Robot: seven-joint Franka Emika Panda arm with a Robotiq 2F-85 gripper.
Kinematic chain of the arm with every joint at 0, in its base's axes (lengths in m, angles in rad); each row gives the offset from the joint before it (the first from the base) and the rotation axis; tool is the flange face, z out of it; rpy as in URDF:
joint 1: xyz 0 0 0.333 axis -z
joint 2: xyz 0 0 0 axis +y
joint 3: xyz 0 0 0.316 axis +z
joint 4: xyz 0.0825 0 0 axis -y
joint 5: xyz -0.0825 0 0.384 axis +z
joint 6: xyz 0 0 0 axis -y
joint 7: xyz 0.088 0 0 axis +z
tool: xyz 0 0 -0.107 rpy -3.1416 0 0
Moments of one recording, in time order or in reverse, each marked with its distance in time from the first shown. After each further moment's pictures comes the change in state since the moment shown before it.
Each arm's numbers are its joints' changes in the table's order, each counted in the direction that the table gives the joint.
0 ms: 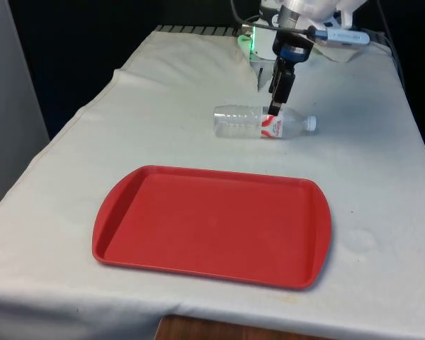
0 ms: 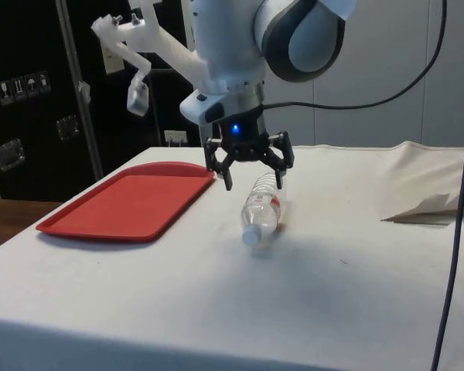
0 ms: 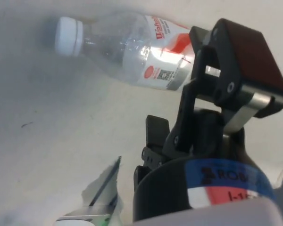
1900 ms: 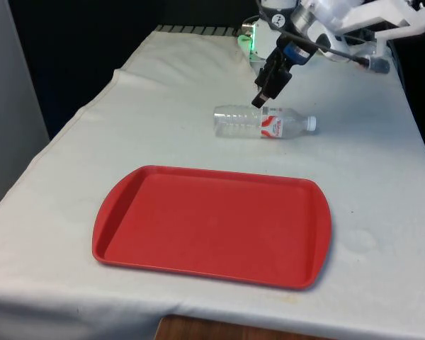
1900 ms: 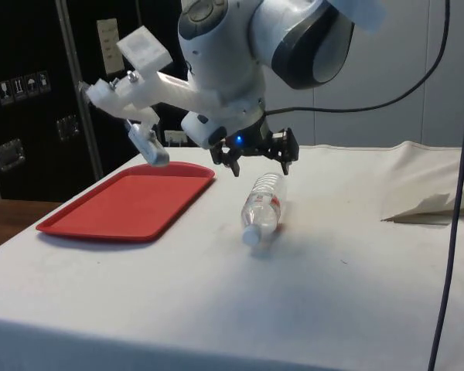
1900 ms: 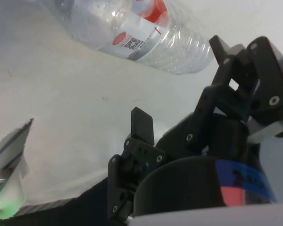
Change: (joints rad) arm -0.004 0.031 0.084 0.058 -0.379 -0.269 -0.370
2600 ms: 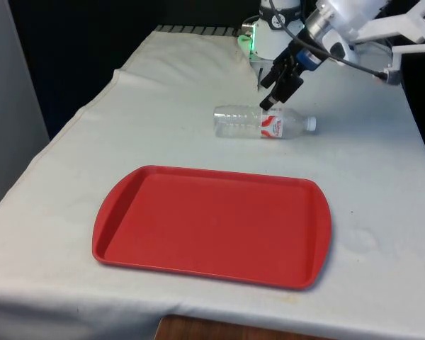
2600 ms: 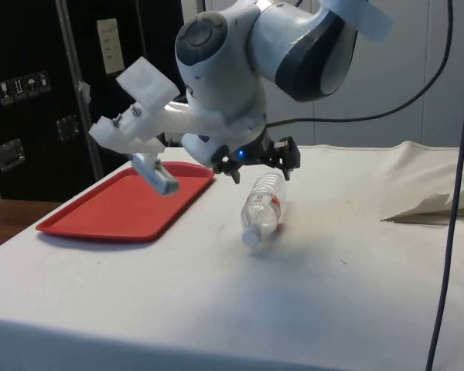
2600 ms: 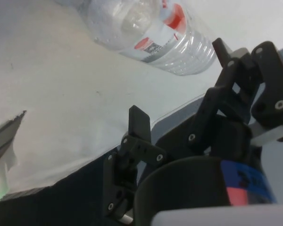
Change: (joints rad) arm -0.003 0.041 0.064 0.021 -0.059 -0.077 -0.066
